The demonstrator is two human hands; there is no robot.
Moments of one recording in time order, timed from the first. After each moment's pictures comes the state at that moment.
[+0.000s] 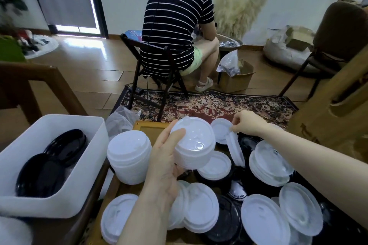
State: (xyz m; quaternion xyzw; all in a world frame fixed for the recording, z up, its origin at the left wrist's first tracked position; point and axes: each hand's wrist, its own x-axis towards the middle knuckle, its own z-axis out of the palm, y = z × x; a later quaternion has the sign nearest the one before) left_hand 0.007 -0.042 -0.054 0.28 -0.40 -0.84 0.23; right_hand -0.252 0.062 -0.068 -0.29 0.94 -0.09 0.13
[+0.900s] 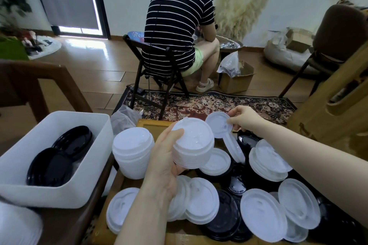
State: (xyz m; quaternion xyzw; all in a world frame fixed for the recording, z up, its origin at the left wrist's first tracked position) left_hand 0.018 -0.044 -0.054 0.30 -0.37 -0.86 0.21; right_hand -0.237 0.057 -0.061 -0.20 0.90 -0.35 0.19
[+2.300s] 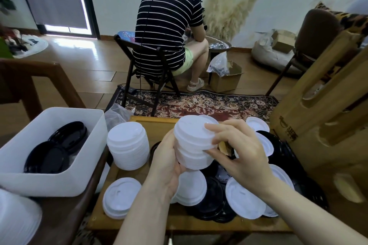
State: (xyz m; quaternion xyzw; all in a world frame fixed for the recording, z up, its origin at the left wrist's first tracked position) left_hand 0.030 -0.016 -0.047 0.24 -0.42 -0.86 0.14; right_hand -0.070 0.124 -0.044 -0.58 0.67 -0.36 -0.27
